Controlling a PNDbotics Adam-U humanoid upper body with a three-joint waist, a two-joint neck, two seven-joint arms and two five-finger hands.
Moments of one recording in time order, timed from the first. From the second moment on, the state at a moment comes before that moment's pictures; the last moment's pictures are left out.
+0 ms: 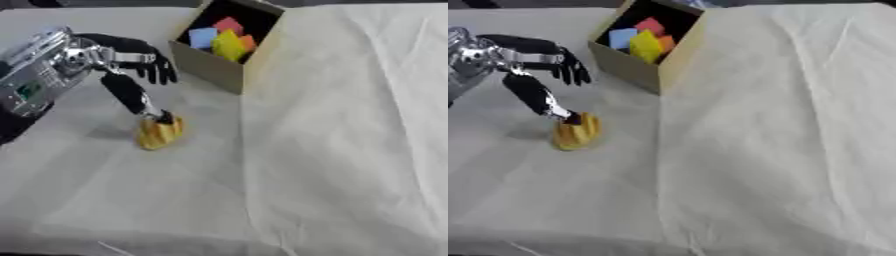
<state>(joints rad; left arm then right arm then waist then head) -1.00 0.75 -0.74 -1.47 -0.27 0.21 -0.70 -0.67 -0.65 0.09 -1.99 0.08 -0.03 0.10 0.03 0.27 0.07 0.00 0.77</state>
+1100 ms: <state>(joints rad) -0.90 0.78 -0.75 -1.52 -0.34 0.31 -0.65 -0.67 -0.64 0.08 -1.99 0.07 -0.03 0.10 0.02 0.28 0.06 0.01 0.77</state>
